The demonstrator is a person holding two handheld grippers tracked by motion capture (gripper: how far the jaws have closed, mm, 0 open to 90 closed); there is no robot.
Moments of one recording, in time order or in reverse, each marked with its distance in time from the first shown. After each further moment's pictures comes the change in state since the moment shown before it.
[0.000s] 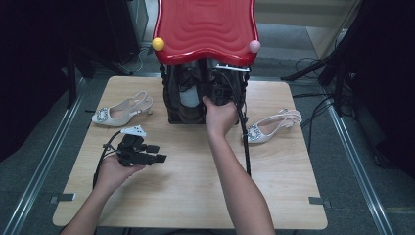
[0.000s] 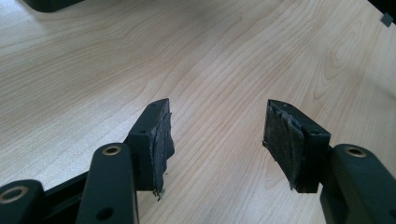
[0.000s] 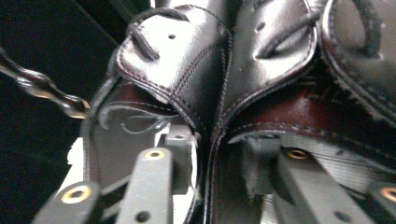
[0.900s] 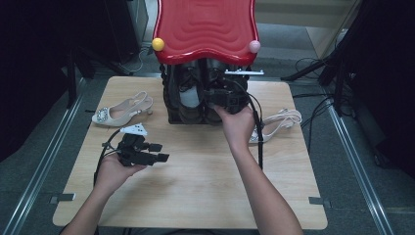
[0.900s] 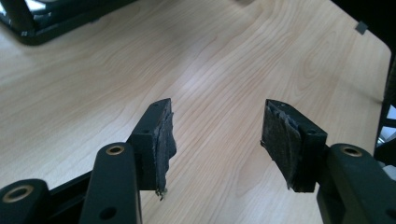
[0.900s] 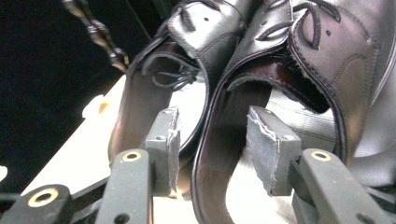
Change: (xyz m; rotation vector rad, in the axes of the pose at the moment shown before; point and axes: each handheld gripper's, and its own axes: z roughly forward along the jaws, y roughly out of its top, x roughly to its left) left arm -0.027 0.017 -0.015 -0.021 -0.006 0.060; right arm -0.010 -0.009 -0.055 0.016 0.087 -0.217
